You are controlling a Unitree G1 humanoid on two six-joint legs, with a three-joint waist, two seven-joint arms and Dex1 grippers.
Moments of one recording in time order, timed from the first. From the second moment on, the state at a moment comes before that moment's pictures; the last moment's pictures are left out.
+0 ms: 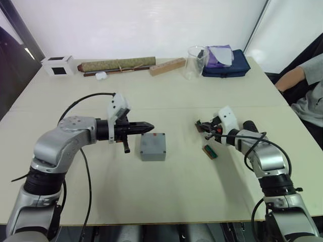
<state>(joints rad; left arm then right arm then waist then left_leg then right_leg) -0.55 0.67 -0.03 -0.28 -0.61 0.82 -0.95 -0.48 -0.52 0.02 0.10 0.21 0.57 0.61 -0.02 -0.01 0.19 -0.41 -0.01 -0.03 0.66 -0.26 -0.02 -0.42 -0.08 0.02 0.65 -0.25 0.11</state>
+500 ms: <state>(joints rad) -0.55 0.67 -0.03 -0.28 -0.60 0.82 -0.96 -0.48 -0.52 -0.02 0.01 0.24 0.58 0.61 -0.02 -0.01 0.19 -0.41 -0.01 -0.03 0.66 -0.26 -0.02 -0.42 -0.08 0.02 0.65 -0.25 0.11</state>
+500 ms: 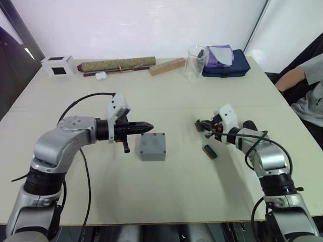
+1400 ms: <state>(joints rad) -0.35 0.76 0.02 -0.32 -0.60 0.77 -0.95 -0.45 -0.44 0.21 -0.40 0.39 0.76 0.66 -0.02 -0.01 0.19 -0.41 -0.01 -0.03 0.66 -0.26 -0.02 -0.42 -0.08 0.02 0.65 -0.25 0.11</state>
